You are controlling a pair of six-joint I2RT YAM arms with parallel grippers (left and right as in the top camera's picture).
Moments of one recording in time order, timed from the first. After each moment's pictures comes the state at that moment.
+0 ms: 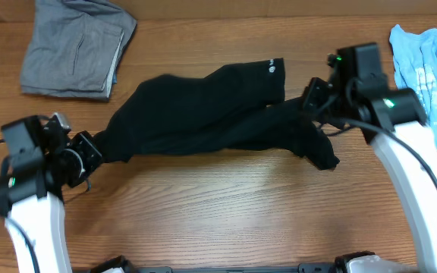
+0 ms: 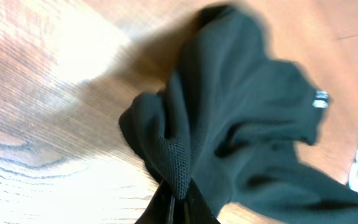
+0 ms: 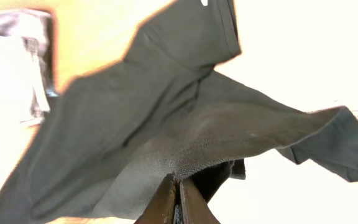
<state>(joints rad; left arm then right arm) 0.39 1.08 1.01 -0.95 0.43 -0.41 0.19 1.40 1.44 -1.00 -0.24 0.61</state>
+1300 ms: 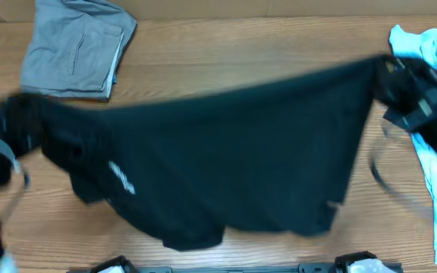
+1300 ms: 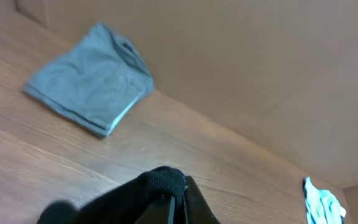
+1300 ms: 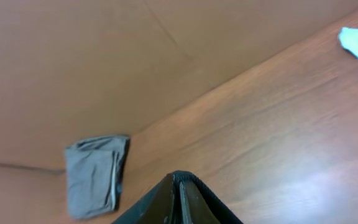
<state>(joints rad) 0.39 1.20 2.02 -1.32 0.36 -0.39 0.19 1.32 2.00 -1.17 0.03 0.68</state>
